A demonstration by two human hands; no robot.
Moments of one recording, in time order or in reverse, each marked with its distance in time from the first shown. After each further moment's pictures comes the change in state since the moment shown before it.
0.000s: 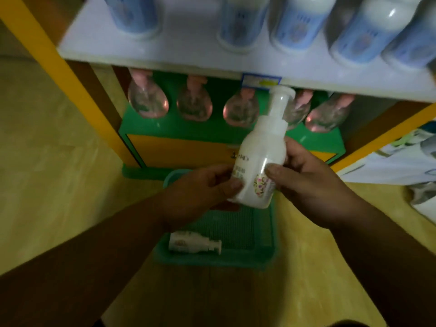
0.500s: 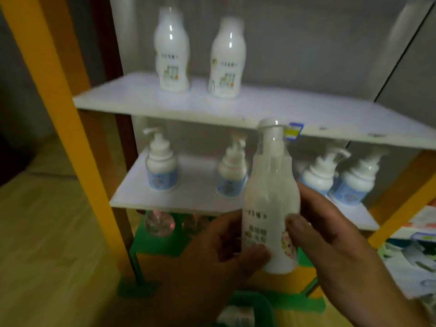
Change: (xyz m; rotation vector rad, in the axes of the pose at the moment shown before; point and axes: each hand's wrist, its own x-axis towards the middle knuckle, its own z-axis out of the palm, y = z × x) left_hand -0.049 0.154 0.036 -0.055 0.185 0.403; right_hand -0.048 -0.175 0.058 -0.372 0.262 -0.435
